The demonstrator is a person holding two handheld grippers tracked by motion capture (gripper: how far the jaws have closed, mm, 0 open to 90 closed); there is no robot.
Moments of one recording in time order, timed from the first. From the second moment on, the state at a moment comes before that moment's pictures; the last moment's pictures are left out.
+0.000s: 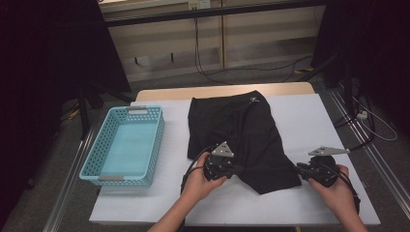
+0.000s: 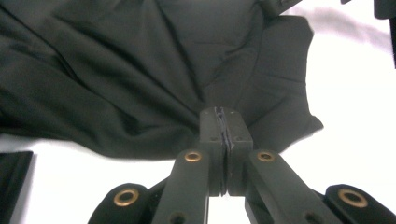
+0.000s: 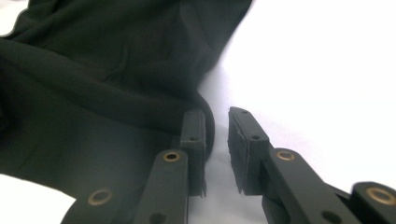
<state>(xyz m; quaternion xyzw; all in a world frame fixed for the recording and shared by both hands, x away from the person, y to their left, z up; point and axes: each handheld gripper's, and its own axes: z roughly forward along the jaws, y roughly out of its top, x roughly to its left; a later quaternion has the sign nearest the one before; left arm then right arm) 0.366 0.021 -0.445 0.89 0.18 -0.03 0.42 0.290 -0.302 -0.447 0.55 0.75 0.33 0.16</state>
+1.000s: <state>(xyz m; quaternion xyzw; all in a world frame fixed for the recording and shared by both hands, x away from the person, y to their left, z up) 0.343 0.026 -0.451 0.89 0.20 -0.01 0.40 0.252 -0.294 -0.444 0.52 0.78 0.33 0.12</state>
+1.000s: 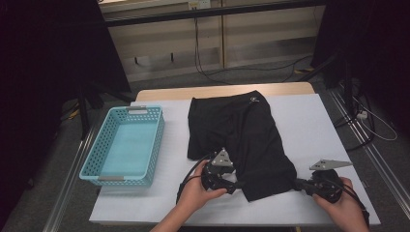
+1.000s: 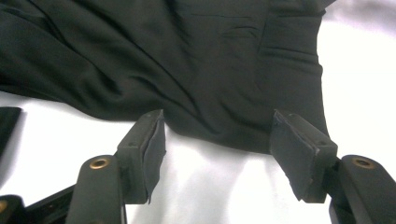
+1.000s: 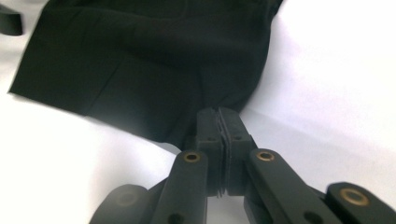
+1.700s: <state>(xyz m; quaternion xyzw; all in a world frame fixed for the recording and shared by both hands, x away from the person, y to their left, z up) 0.331 0.008 -0.452 0.91 0.19 -0.02 0.38 0.233 -0.305 -0.442 0.52 0.77 0.34 0.11</state>
